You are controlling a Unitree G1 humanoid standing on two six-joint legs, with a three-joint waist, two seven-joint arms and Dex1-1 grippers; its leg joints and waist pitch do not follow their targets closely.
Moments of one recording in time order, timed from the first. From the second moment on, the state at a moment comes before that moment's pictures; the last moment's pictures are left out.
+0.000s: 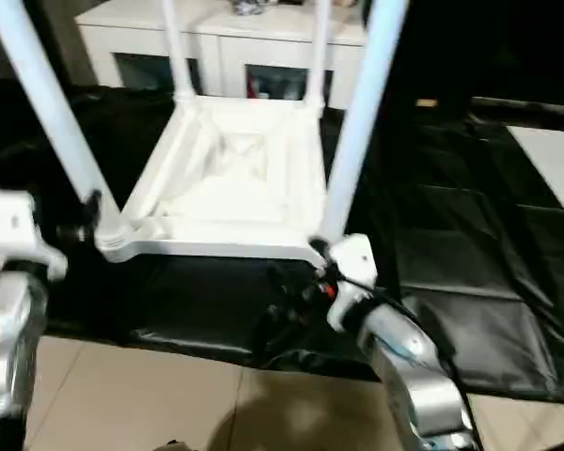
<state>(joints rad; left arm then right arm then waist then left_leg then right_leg) -0.23 0.23 0.28 0.01 -0.09 0.15 -0.15 -0.07 -0.21 0.11 -0.13 0.23 0.28 0.49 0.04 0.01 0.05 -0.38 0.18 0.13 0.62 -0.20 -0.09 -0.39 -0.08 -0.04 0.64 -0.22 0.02</state>
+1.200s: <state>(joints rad) -0.34 0.26 0.30 0.05 -0.20 0.22 -0.16 -0.08 -0.26 0.19 -0.15 0.30 0.30 0.67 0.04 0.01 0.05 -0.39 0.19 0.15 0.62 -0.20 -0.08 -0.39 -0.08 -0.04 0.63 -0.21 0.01</state>
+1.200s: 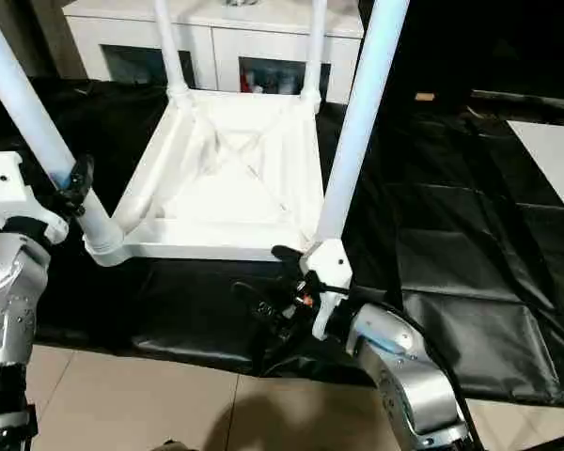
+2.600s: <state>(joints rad) -0.36 -0.05 0.39 -0.12 -0.59 0.48 0.00 -0.52 0.14 -0.24 0.31 0.63 0.32 0.23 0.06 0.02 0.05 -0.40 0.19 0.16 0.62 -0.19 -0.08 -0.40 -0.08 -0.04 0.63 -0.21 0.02</state>
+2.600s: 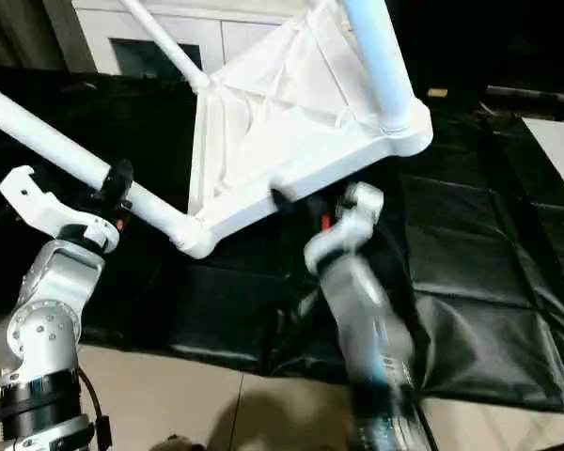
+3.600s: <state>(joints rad) -0.34 -0.06 0.36 -0.13 -0.59 0.49 0.01 -0.86 0.11 -0.45 0.83 0.73 0.30 0.11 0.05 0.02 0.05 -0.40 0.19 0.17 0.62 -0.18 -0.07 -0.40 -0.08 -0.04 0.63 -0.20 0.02</state>
